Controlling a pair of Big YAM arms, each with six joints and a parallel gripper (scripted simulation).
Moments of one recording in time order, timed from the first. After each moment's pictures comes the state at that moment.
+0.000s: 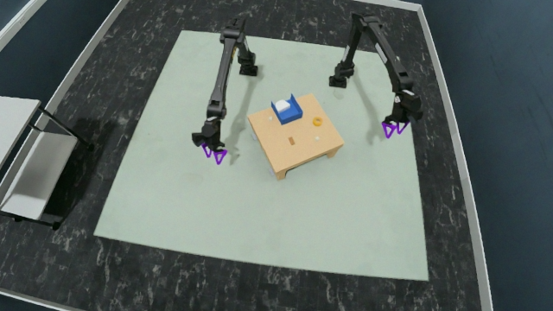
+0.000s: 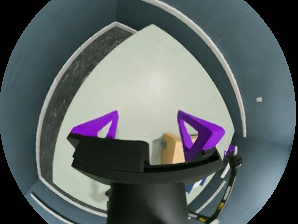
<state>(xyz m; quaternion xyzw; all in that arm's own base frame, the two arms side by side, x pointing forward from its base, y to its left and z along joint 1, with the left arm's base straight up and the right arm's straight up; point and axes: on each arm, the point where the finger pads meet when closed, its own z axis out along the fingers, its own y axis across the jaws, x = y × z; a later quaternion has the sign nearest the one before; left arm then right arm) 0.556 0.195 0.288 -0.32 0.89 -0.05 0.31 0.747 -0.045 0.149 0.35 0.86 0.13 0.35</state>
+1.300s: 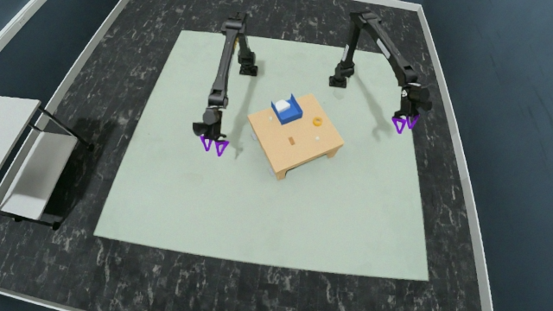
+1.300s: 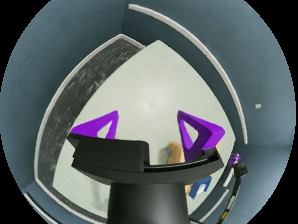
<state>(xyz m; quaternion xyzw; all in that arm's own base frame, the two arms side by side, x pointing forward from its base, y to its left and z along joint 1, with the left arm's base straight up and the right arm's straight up) 0.538 0.242 0.316 -0.33 0.87 -0.02 0.37 0.734 -0.038 0.210 0.30 0.86 0.13 0.40</state>
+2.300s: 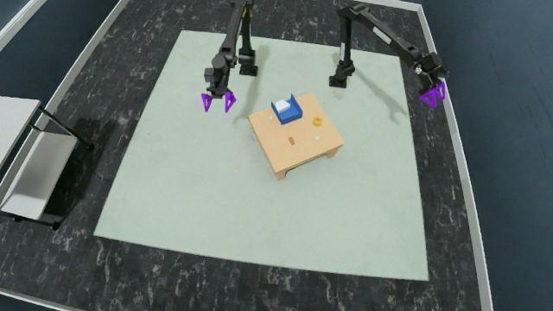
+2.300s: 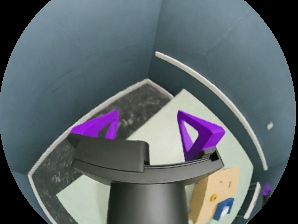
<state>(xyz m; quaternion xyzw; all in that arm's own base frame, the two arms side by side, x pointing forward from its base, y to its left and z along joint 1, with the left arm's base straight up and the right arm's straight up) 0.417 0.380 0.412 -0.34 0.75 0.16 0.55 0.625 -0.014 0.396 0.11 0.80 0.07 0.59</state>
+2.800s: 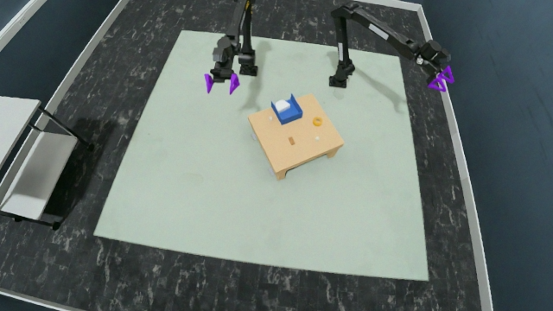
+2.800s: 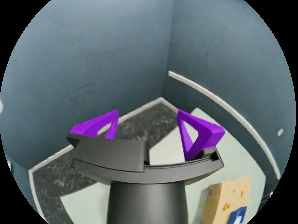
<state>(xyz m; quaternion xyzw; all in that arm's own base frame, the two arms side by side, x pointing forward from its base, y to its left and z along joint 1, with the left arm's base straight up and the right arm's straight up) 0.348 0.416 0.455 -0.34 0.68 0.26 0.60 0.567 -0.005 0.446 0.04 0.75 0.03 0.66</state>
